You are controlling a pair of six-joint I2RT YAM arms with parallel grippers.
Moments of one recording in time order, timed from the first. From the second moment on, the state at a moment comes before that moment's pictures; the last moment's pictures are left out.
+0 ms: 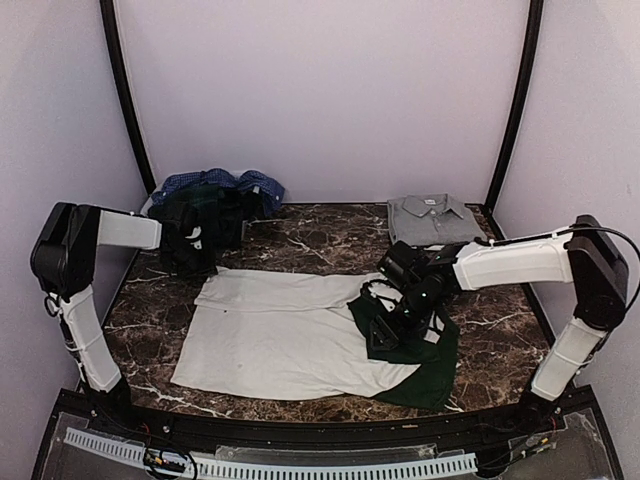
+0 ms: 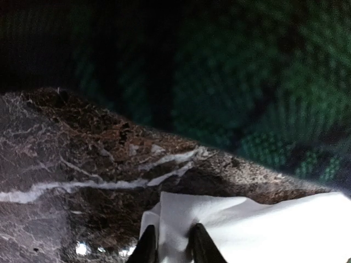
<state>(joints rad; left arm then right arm) -0.18 1.86 1.14 -0.34 0.12 -0.41 0.84 1.68 1.01 -0.62 -0.18 0.20</state>
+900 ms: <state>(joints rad) -0.39 1.68 1.01 -0.34 0.13 -0.29 0.48 1.85 1.20 -0.53 -0.23 0.16</state>
